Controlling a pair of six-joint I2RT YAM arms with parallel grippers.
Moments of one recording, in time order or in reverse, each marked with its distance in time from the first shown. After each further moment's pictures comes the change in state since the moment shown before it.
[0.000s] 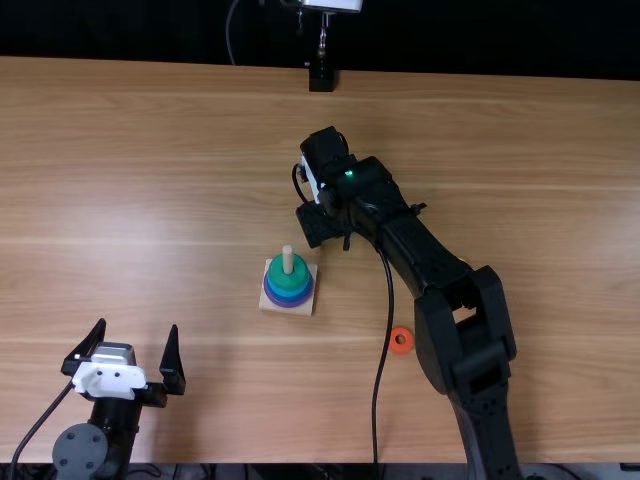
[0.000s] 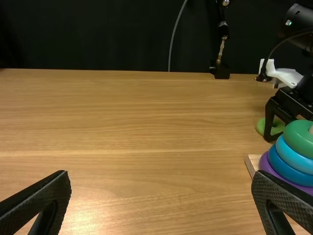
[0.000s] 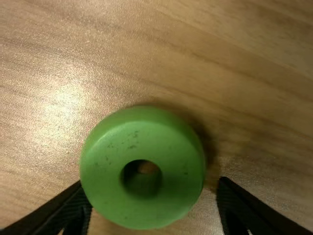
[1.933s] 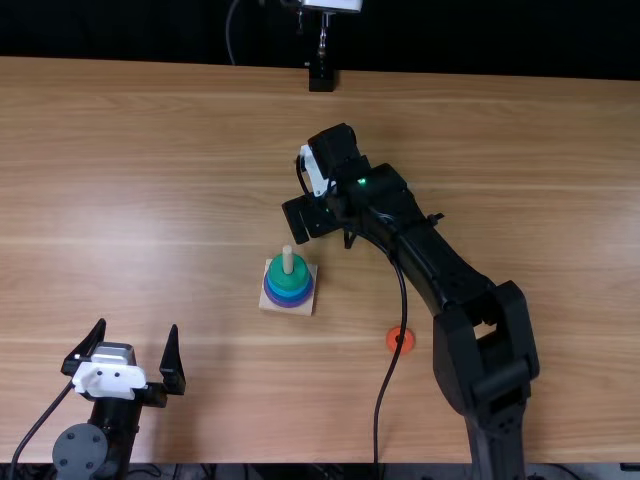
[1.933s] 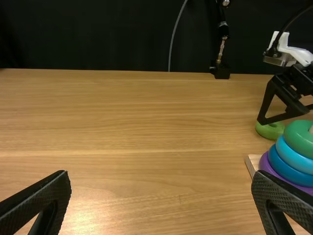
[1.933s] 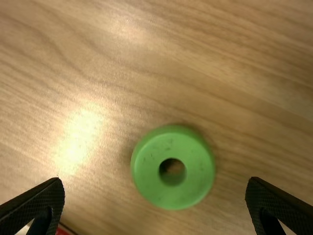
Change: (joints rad) left arm 0.000 0.000 0.000 0.001 0.000 0.000; right arm -0.002 -0.136 -0.136 0.170 -0.074 -0.011
